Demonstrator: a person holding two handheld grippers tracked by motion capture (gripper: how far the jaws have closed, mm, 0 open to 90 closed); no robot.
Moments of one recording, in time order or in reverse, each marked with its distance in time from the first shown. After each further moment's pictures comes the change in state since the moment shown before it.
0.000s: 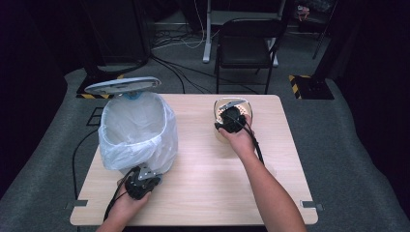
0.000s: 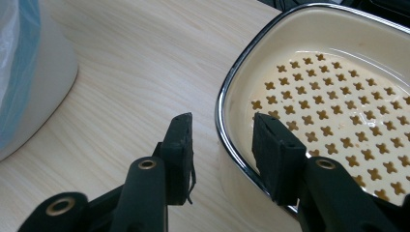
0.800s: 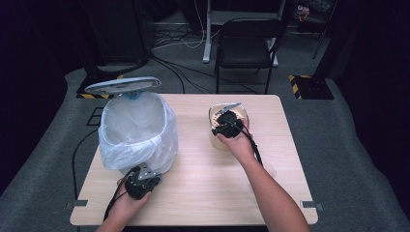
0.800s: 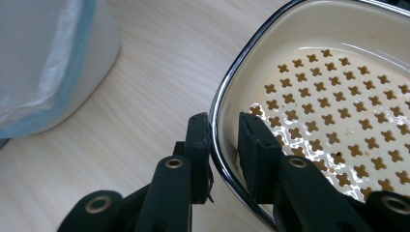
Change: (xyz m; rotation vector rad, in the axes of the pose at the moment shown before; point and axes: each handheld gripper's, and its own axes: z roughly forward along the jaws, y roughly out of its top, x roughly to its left) left arm 0.000 0.000 0.000 0.003 -0.003 -0.009; right arm 0.018 -0.004 -0.007 0.063 0.103 -0.038
